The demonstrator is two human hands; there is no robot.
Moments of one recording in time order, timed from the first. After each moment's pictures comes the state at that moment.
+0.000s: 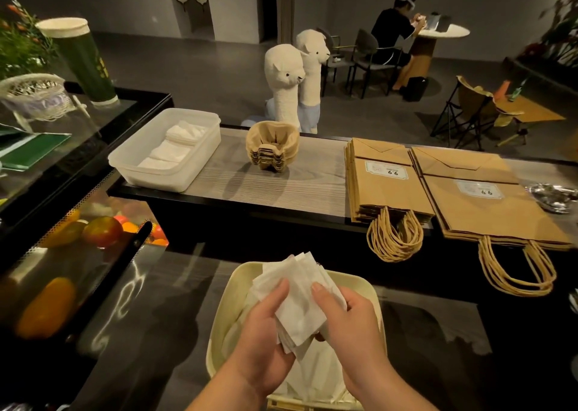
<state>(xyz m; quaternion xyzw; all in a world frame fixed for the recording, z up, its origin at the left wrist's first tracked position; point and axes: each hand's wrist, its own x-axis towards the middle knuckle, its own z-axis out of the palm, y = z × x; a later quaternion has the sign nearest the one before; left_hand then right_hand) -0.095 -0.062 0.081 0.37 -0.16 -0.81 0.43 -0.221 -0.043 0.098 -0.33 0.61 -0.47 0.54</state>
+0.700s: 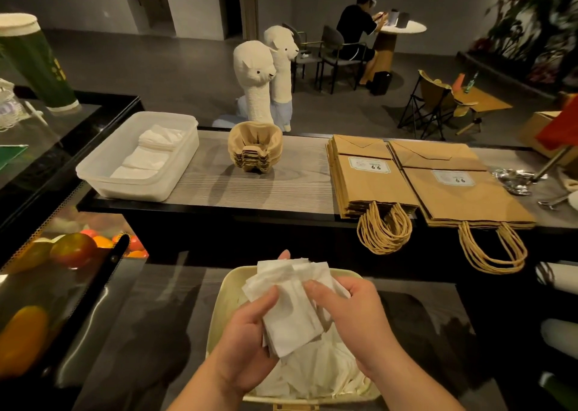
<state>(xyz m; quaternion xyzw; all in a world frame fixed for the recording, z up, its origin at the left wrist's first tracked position) -0.063 -0.077 0.081 0.26 -0.21 -0.87 0.35 -0.225 -0.051 0.109 -0.41 0.62 -0.46 0.48</state>
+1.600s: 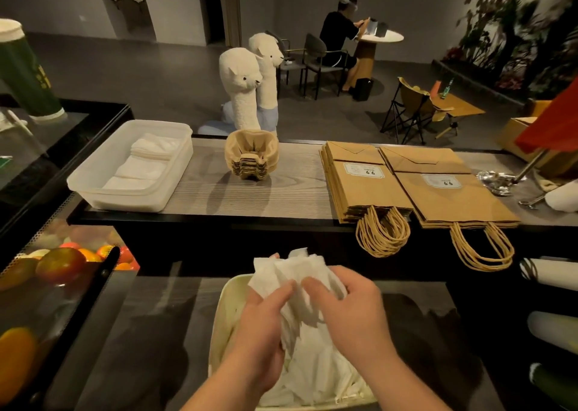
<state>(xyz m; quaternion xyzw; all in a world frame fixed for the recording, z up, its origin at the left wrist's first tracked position) -0.072 -0.083 0.109 0.43 -0.23 -0.77 0.41 -0.203 -0.053 0.124 -0.45 0.67 -0.48 0.33</state>
